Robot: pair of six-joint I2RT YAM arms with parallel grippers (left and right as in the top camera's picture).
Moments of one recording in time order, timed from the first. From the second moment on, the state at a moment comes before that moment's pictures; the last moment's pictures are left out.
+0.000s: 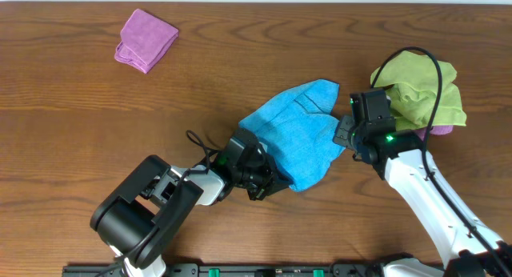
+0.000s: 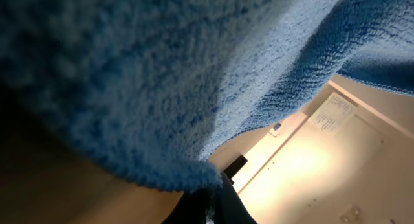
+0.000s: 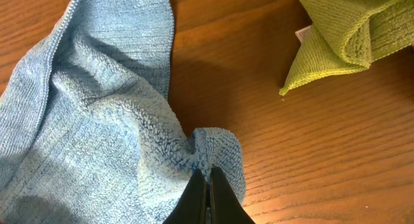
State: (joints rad) left arm -0.65 1.85 0.60 0.44 0.78 -1.47; right arm 0.24 1.39 0.87 -0.55 0.14 0.60
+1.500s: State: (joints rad) left arm -0.15 1.46 0.76 -0.92 0.73 -0.30; right arm 0.46 1.39 0.87 -1.08 0.01 0.62
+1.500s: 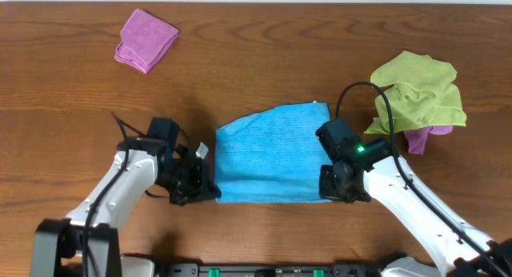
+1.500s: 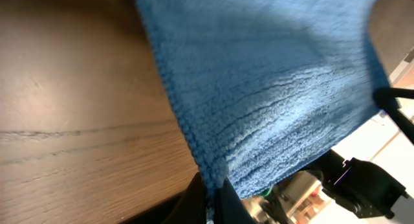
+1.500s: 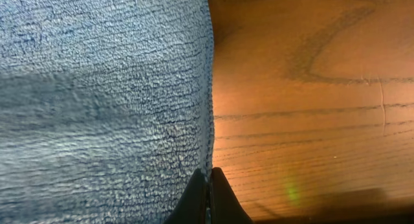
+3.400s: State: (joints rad) left arm -0.20 1.68 0.88 -0.27 0.41 -0.62; right arm 0.45 1.55 0.87 -0.39 0.29 0.55
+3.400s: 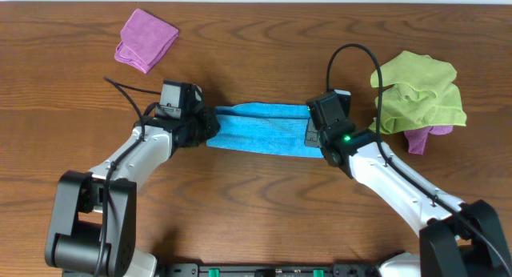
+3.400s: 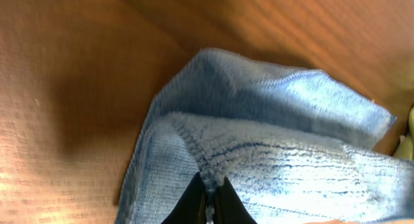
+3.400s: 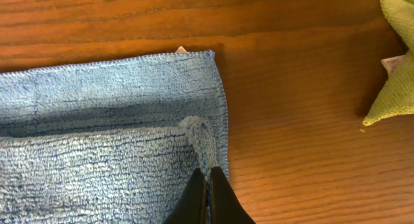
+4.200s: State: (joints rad) left arm -0.21 1.77 0.88 -0.07 0.28 -0.62; right arm 0.41 1.66 0.87 -0.20 0.31 0.51
